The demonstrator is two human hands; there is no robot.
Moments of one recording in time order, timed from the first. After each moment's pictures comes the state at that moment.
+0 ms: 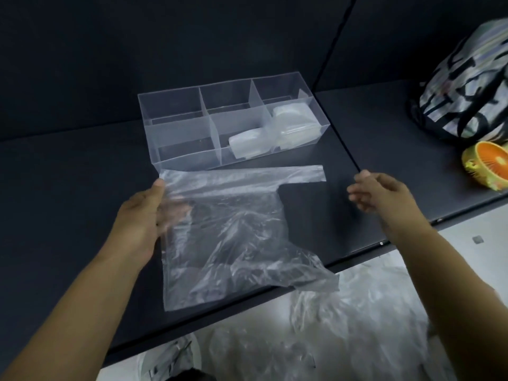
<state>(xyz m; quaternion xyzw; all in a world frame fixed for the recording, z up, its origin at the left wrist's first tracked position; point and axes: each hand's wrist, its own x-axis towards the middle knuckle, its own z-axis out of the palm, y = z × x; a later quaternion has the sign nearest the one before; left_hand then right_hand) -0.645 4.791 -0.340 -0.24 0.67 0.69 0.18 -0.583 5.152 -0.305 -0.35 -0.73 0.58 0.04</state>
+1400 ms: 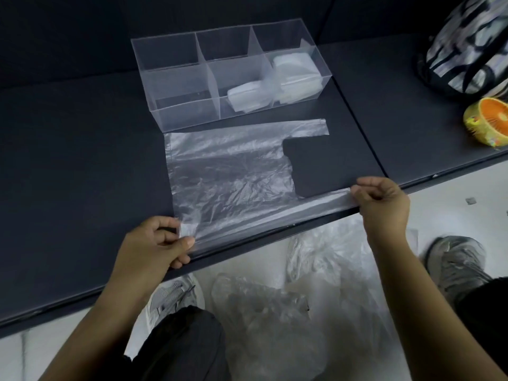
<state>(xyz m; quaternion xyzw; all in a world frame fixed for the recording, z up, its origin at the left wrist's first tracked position) -0.523 4.775 -0.342 -0.18 0.78 0.55 0.23 -0.500 5.123 -0.348 -0.40 -0.78 0.46 0.14</state>
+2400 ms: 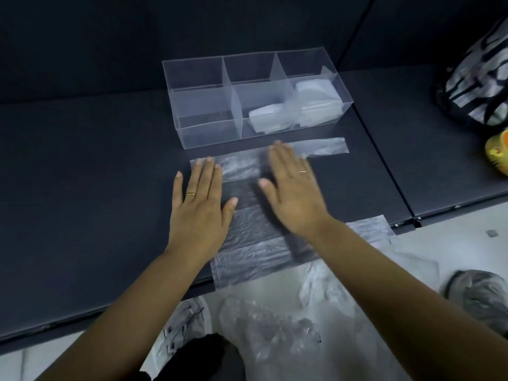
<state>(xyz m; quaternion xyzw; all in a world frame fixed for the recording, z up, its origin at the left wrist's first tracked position) -0.588 4.817 -0.372 0.16 0.98 0.09 0.01 -0.598 5.012 -0.362 0.05 -0.99 0.12 0.00</state>
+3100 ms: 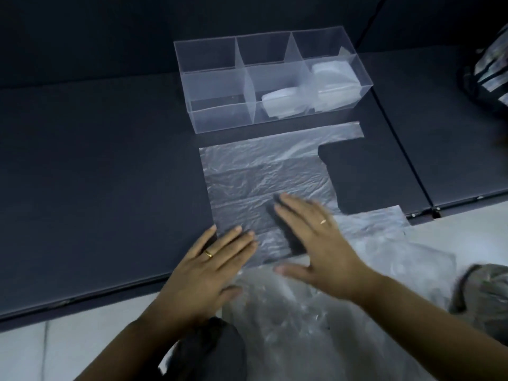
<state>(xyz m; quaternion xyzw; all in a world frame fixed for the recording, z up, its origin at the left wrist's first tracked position) -0.501 4.773 -0.381 0.42 0.90 0.13 0.00 -0.499 5.025 -0.356 0.20 -0.96 0.21 -0.06</state>
